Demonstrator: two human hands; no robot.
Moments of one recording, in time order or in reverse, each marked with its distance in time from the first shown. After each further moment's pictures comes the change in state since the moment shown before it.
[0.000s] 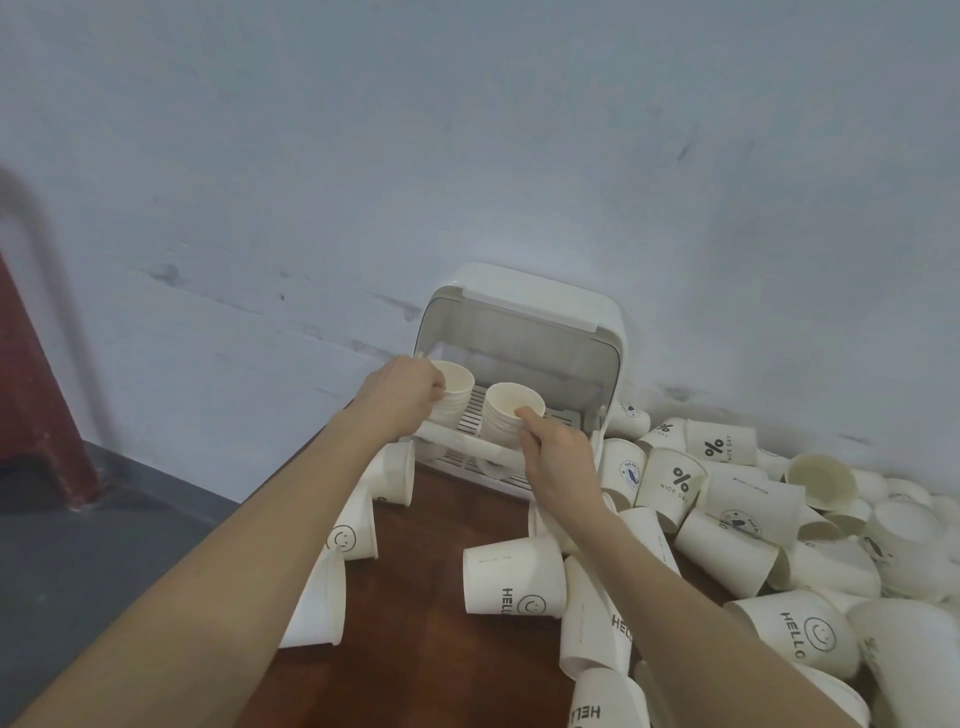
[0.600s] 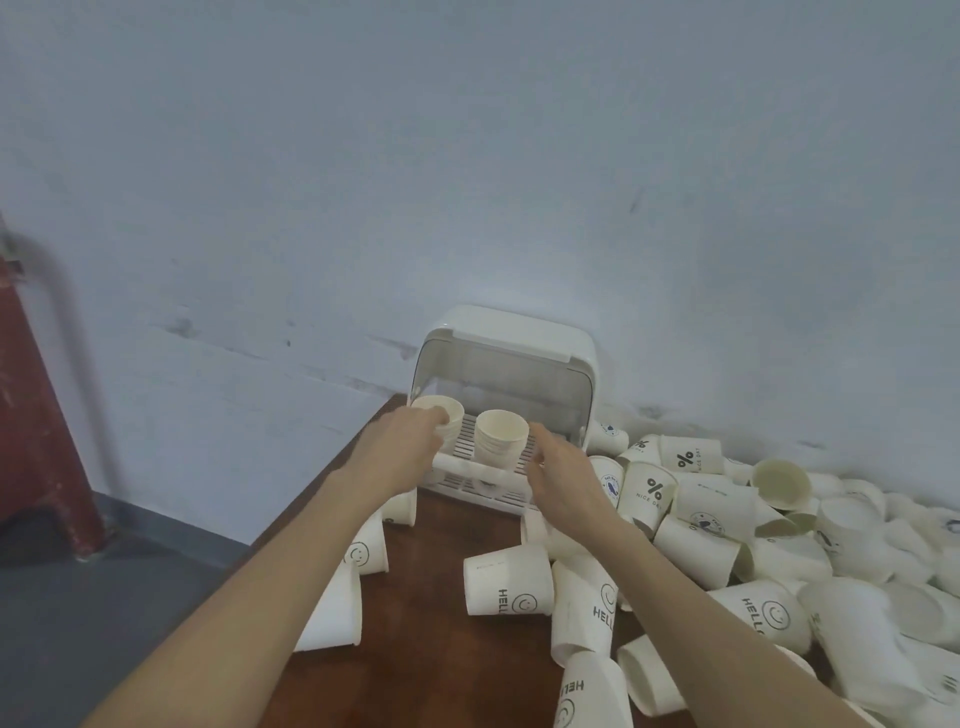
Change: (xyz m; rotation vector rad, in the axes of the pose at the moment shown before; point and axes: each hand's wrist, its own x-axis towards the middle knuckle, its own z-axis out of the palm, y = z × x) left_hand -0.059 0.024 -0.027 0.021 0.044 0.057; right_hand -0.017 -0.025 -0.061 0.106 -0.213 0.113
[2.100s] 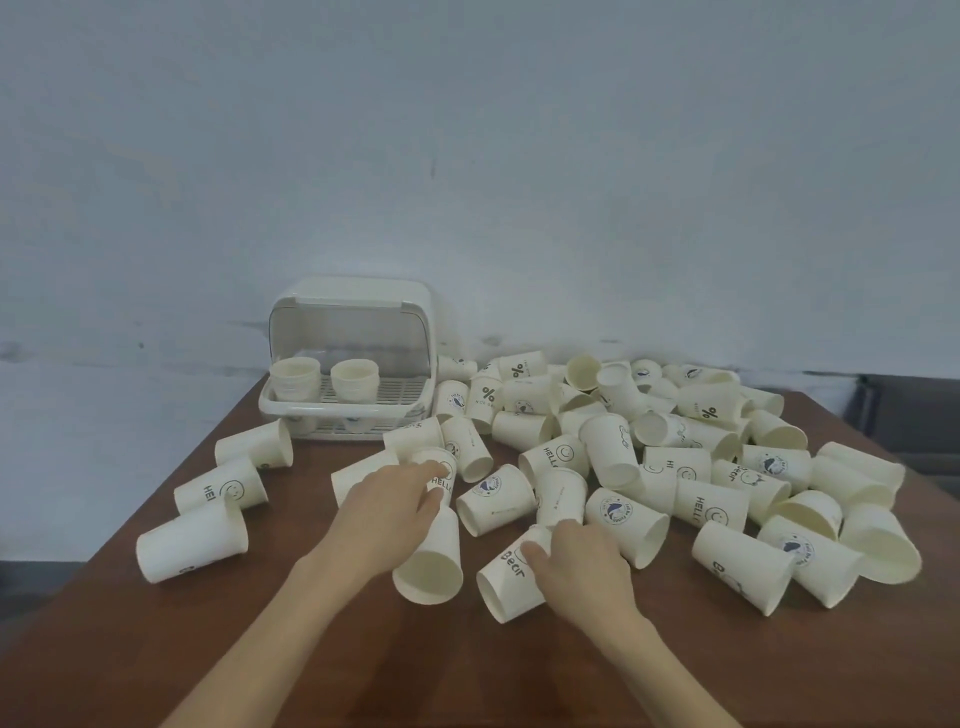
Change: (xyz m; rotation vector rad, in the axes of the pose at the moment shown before) left_hand -0.170 0.165 0.014 -0.216 -0.120 0.255; right_hand -0.282 0.012 -0.089 -0.194 0.008 0.624
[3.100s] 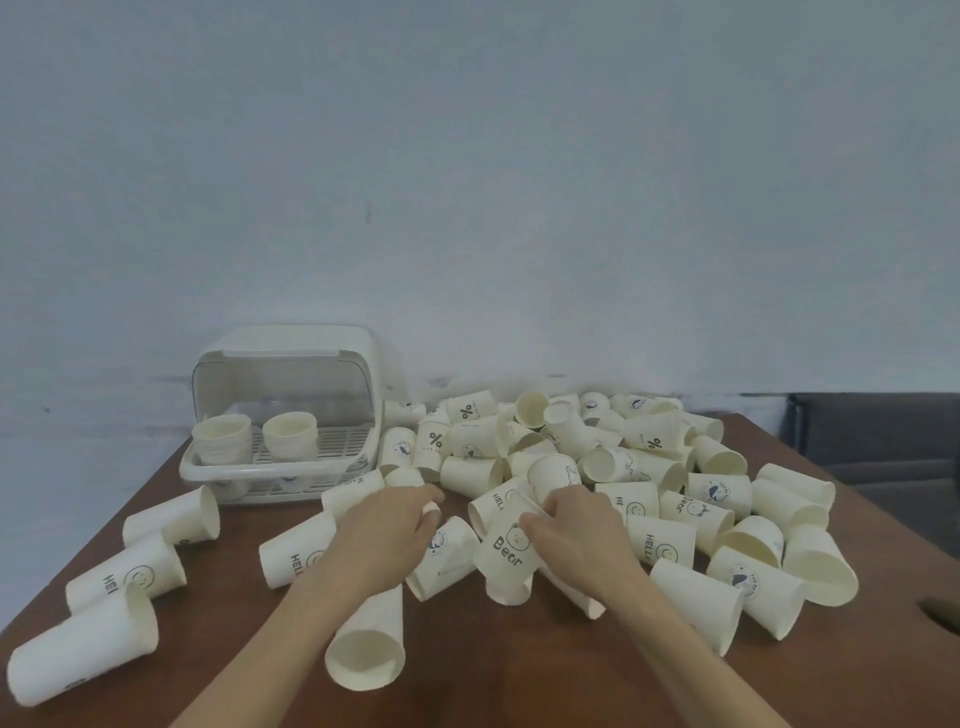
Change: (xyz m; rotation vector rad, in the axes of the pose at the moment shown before) left_hand 0.058 0.040 0.012 0.053 -0.037 0.116; right_hand 0.046 0.017 -0.077 0.175 0.101 0.036
